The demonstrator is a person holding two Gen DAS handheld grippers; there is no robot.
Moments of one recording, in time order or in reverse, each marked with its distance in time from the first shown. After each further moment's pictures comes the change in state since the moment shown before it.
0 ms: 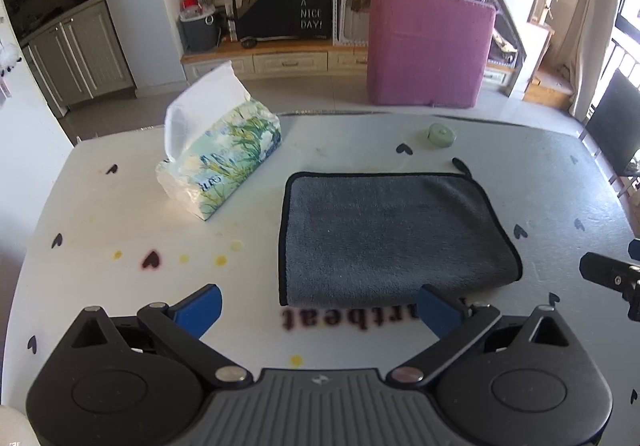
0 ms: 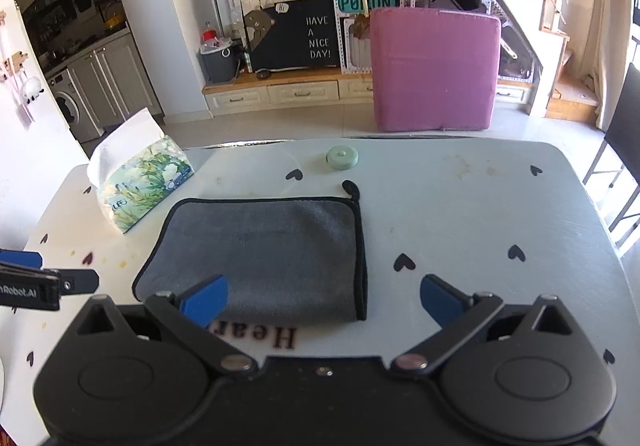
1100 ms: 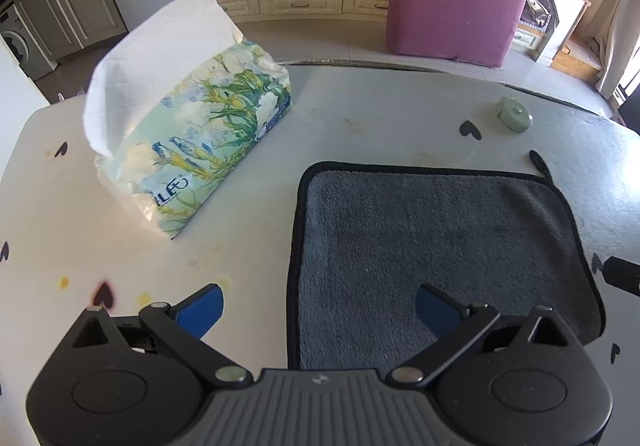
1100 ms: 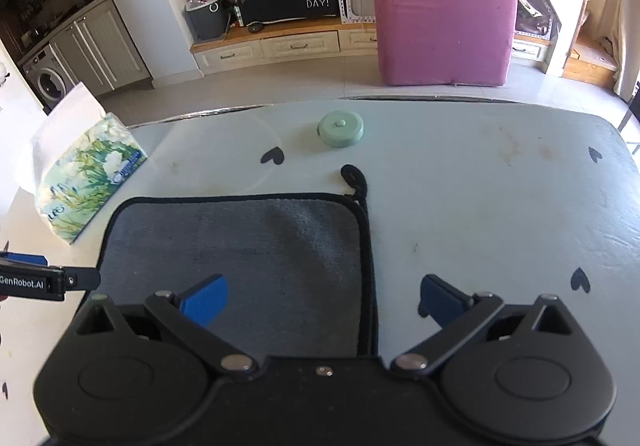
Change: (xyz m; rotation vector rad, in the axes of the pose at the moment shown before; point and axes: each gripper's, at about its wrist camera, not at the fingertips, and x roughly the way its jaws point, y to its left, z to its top) left arm 0.156 0.024 0.062 -0.035 0.192 0.008; right arm 0.146 -0.014 0.044 0.021 0.161 0.015
